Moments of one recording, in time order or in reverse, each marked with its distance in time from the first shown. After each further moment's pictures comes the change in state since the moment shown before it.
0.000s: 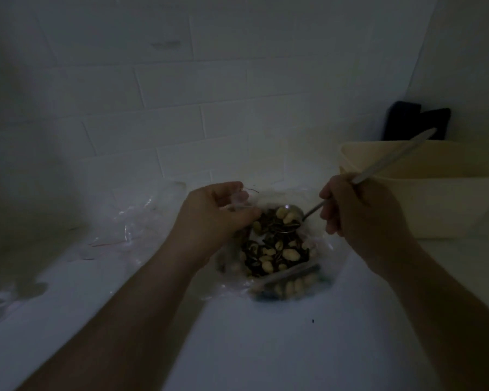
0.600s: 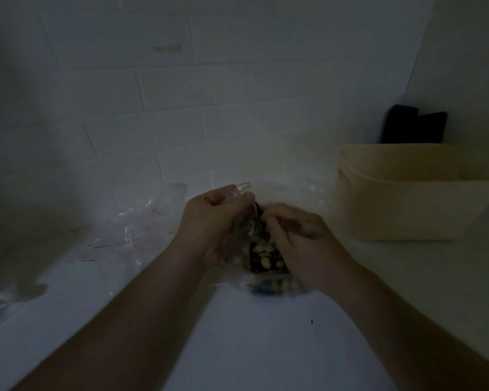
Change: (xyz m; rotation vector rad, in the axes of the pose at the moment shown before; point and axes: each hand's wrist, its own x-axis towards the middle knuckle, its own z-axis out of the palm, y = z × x) left_hand 0.004 0.002 0.014 -0.491 0.054 -0.253; right_hand -0.020 0.013 0.053 -0.421 -0.315 -0.382
